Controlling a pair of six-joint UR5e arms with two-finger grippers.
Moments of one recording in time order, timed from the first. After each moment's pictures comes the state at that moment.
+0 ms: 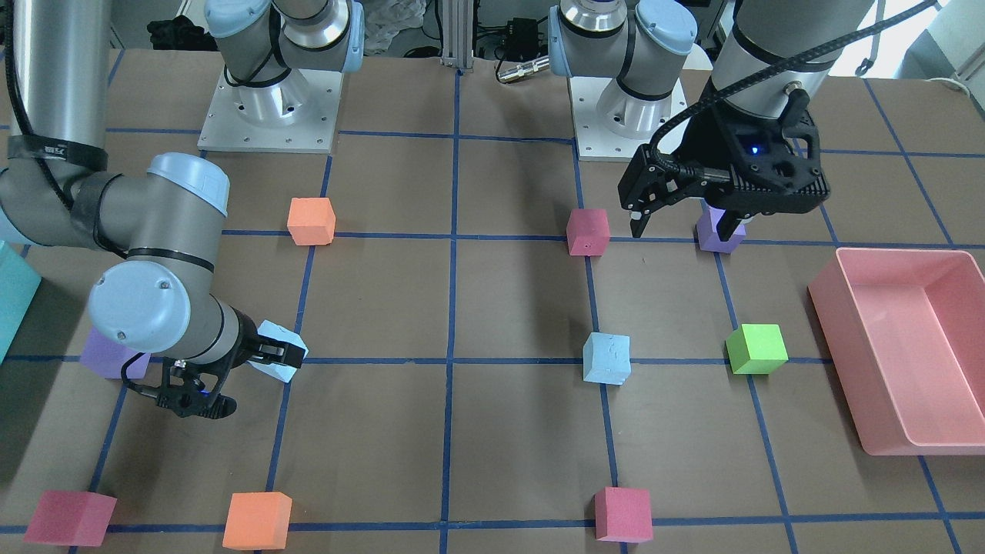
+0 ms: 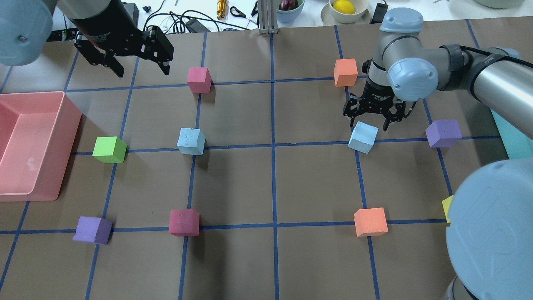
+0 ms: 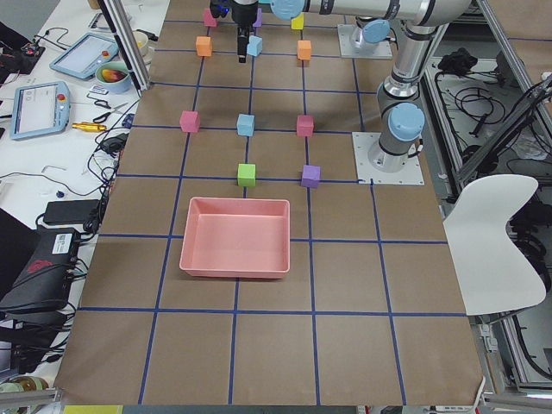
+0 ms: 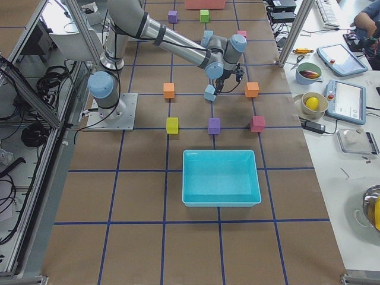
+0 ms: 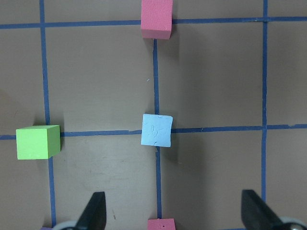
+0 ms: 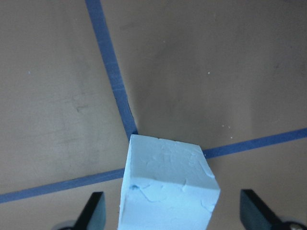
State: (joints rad) left arm -1.57 -1.65 -1.44 -1.52 1.55 0.01; right arm 1.51 -1.11 1.66 -1.88 -1.57 0.18
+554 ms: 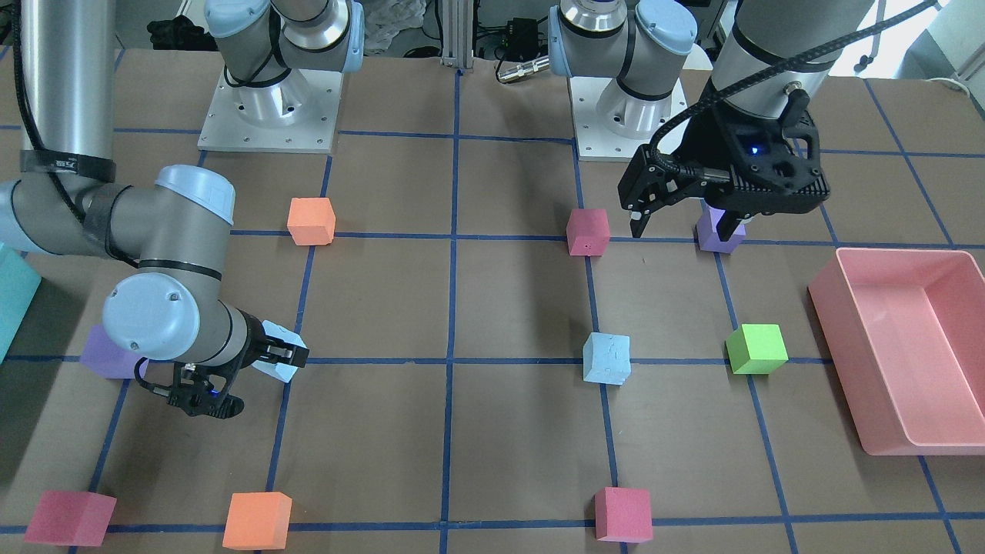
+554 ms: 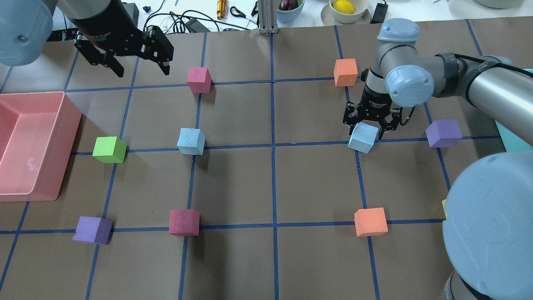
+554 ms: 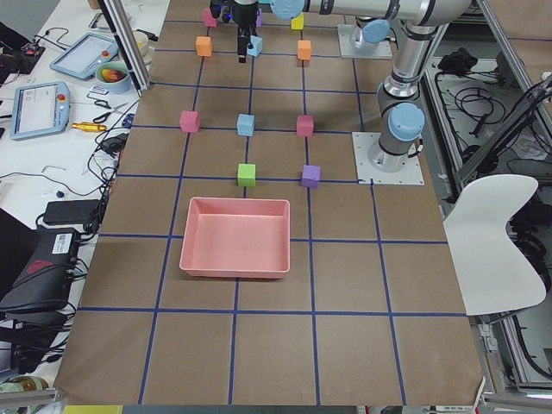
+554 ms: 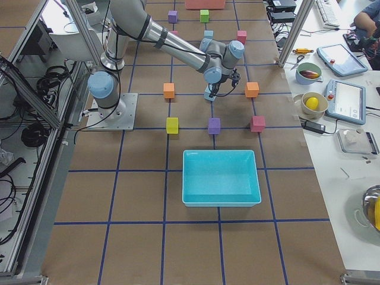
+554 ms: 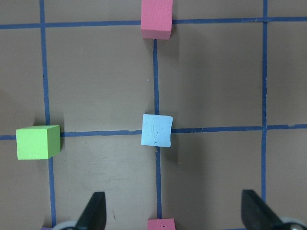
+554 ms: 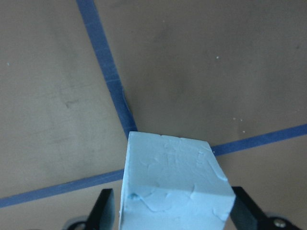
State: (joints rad) left arm -1.57 -1.65 -1.44 -1.52 1.55 0.01; right arm 1.51 -1.09 1.67 -1.88 -1.56 0.19
